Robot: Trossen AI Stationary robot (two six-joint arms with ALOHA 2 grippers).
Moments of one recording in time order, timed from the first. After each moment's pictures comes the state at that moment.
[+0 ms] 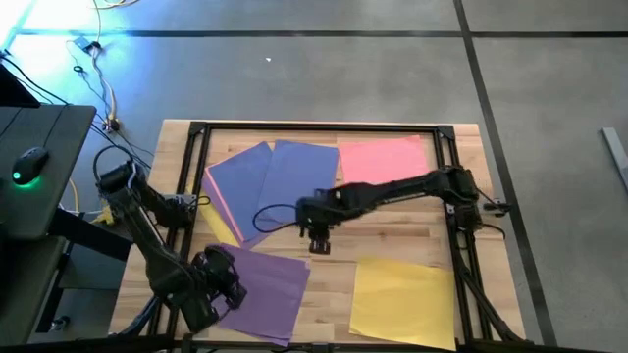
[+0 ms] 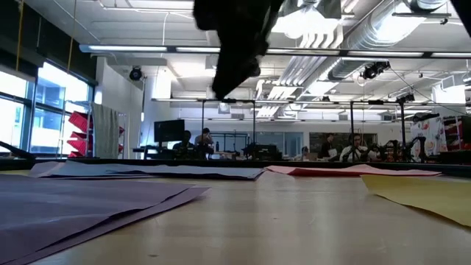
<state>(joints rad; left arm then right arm) -0.94 1.50 1.25 -1.19 -0.53 -1.93 0.10 2.06 1.75 -0.73 -0.02 0.01</state>
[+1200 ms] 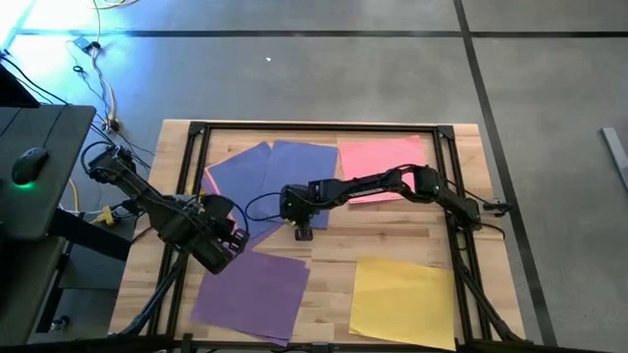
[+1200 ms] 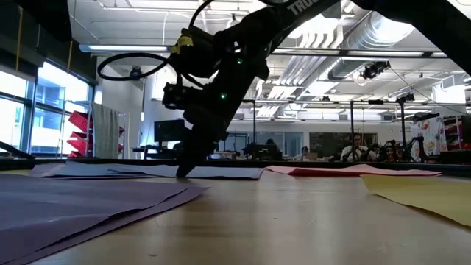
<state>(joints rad) -0.64 1.34 1.24 -1.47 -0.54 -1.70 -0.03 2.33 1.75 -0.50 -0.07 -0.13</state>
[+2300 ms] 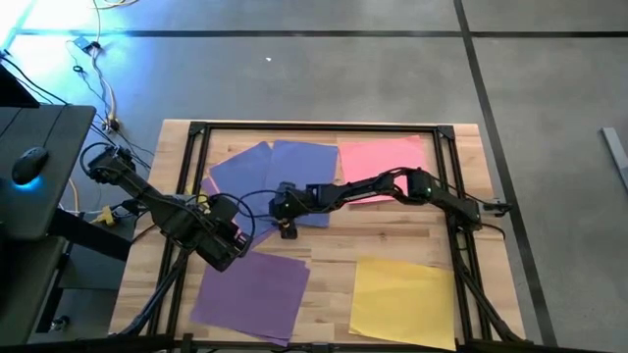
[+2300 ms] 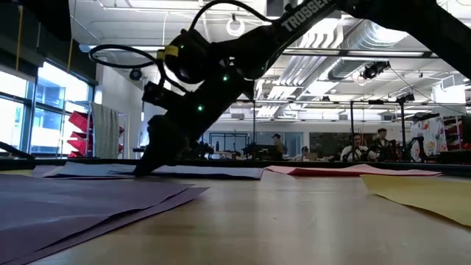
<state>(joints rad) -0.62 1.34 1.25 -1.39 -0.45 -1.61 -0.02 2.42 1.76 -0.15 -0.01 -0.16</state>
